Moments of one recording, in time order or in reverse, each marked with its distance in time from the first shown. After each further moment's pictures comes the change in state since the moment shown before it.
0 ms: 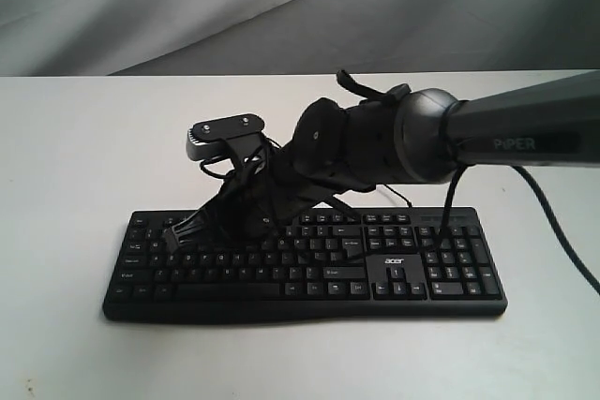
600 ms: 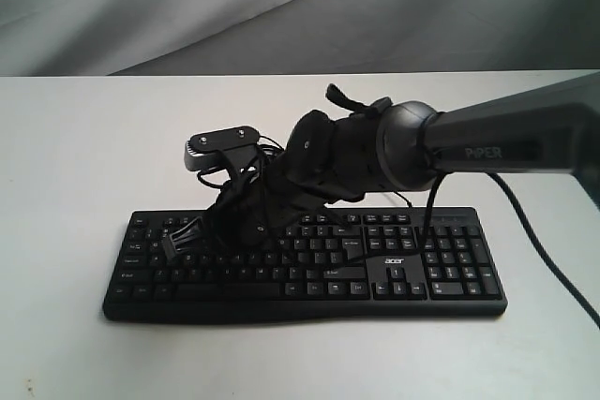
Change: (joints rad) left arm 0.000 0.000 0.000 0.000 0.000 0.000; right arm 0.000 0.058 -0.025 0.052 -0.002 -0.036
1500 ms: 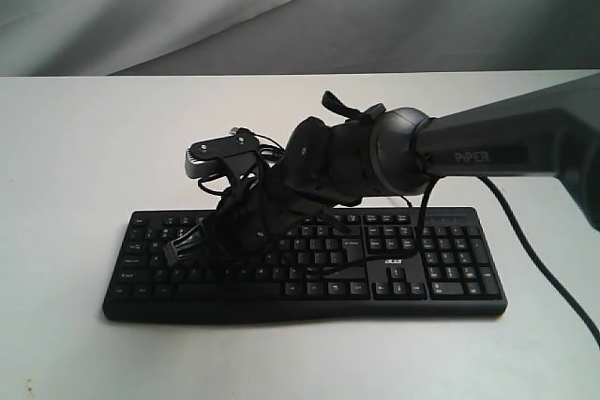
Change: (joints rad) left arm 0.000 0.000 0.000 0.000 0.000 0.000; right arm 0.000 0.025 -0.008 -0.009 0.004 0.006
